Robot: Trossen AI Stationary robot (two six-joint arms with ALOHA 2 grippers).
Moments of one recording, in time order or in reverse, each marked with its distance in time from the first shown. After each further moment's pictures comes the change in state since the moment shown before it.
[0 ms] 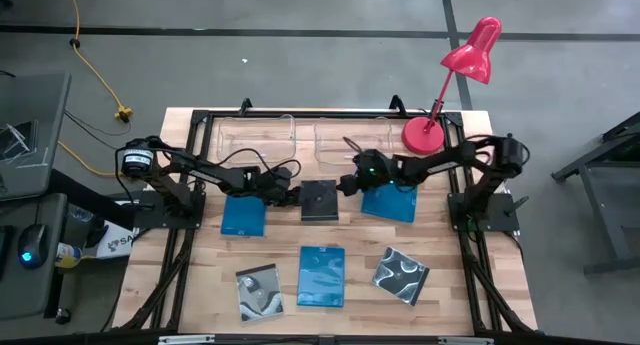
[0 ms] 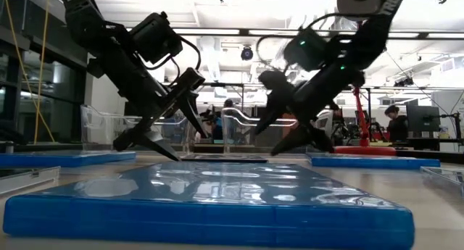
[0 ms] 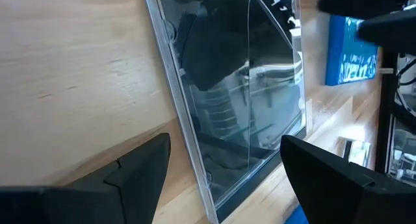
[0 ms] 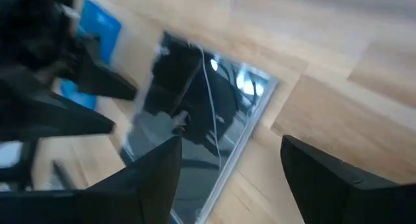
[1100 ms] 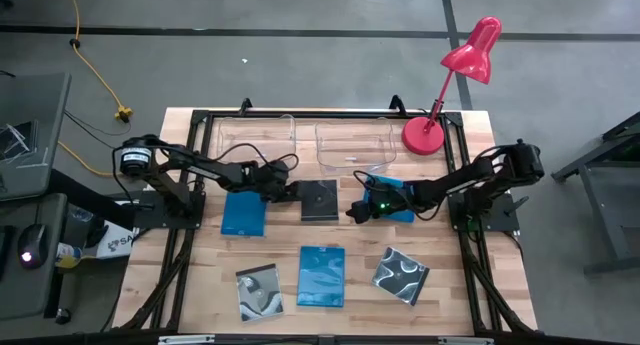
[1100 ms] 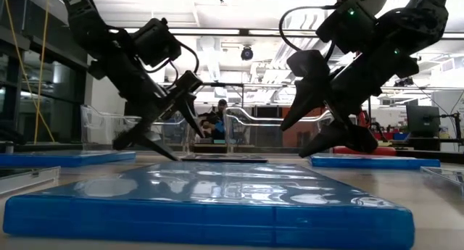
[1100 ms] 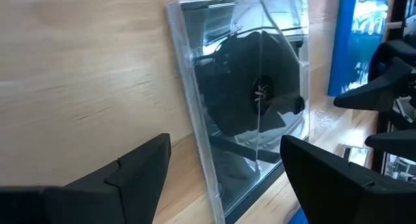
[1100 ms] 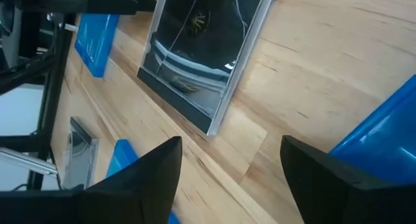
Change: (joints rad) left arm 0.073 -0.002 -0.011 -0.002 0.035 0.023; right arm 0.288 -0.157 -0.186 0.070 0.210 0.260
